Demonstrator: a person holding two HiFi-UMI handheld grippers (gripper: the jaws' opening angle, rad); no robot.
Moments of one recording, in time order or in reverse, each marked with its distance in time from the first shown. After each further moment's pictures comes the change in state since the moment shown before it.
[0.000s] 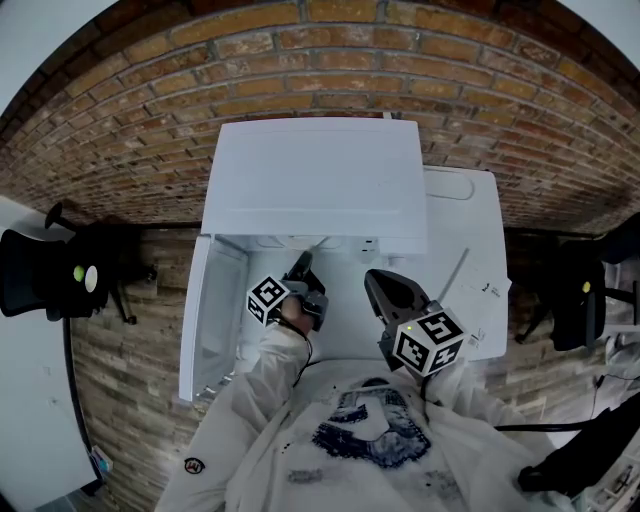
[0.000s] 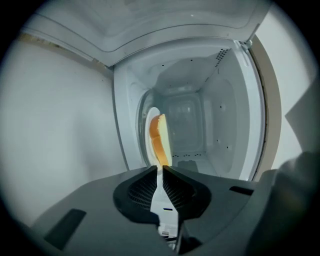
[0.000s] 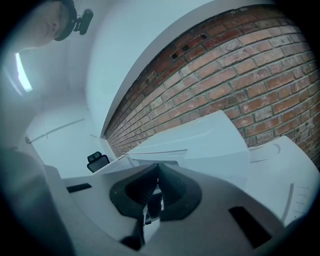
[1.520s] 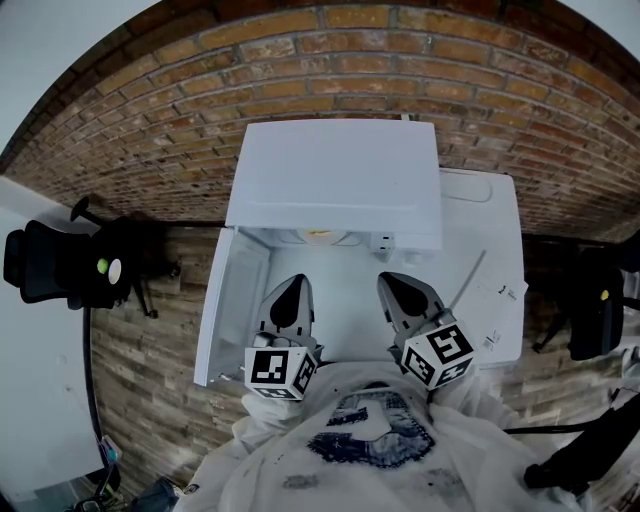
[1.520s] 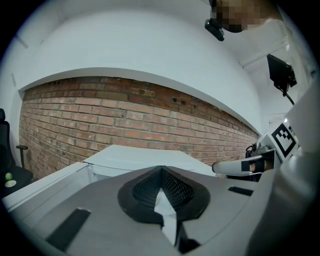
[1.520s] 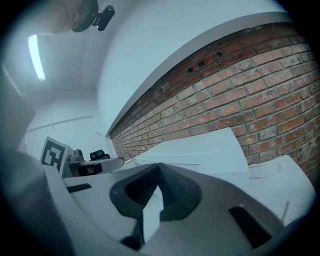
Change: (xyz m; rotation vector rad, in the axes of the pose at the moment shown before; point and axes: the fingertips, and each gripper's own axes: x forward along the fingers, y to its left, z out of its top) left arm -0.154 -0.206 -0.030 1.355 -0.181 0.033; right arm -0.024 0.035 0.020 -0.135 -0.079 0.030
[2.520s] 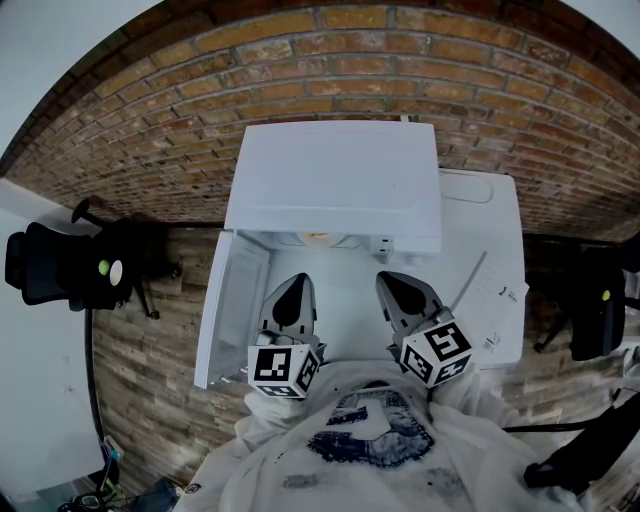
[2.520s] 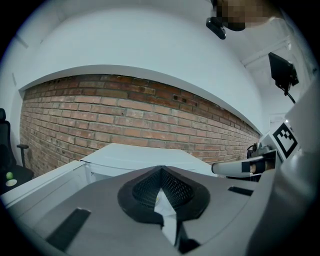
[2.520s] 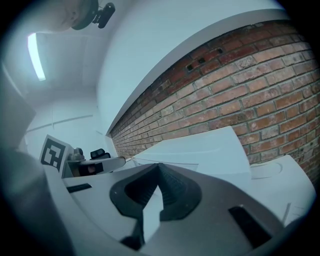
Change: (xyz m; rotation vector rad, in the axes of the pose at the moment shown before) left arm 0.011 -0.001 -0.003 -0.004 0.014 0.010; right arm 0.007 -0.006 -0.002 -0.001 0.016 0.008
